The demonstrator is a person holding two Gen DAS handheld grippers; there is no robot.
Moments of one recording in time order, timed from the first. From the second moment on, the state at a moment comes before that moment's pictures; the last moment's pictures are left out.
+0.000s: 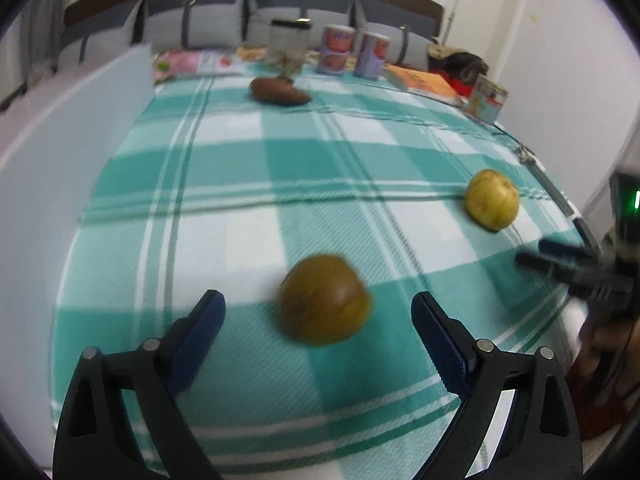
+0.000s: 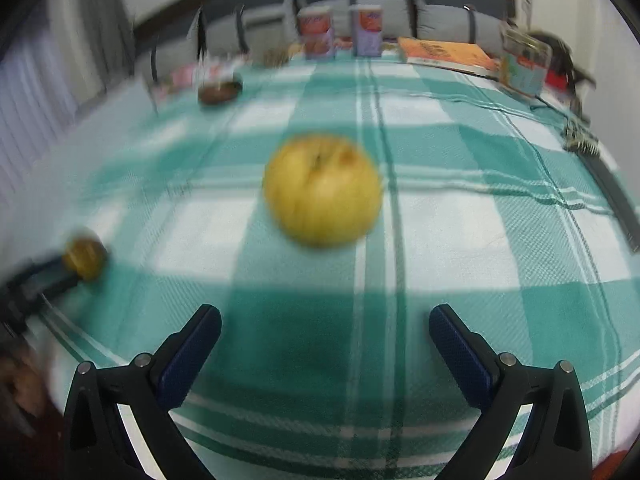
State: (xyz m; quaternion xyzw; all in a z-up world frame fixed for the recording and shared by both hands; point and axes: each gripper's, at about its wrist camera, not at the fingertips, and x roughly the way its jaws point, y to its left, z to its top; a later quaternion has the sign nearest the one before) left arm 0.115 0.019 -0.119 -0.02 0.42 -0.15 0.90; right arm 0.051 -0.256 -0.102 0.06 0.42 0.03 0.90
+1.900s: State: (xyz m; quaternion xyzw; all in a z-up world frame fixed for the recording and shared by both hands) left arm 0.096 0.352 0.053 -0.18 0.32 0.14 0.92; right arm 0.174 0.156 0.074 -0.09 0.32 0.34 0.88
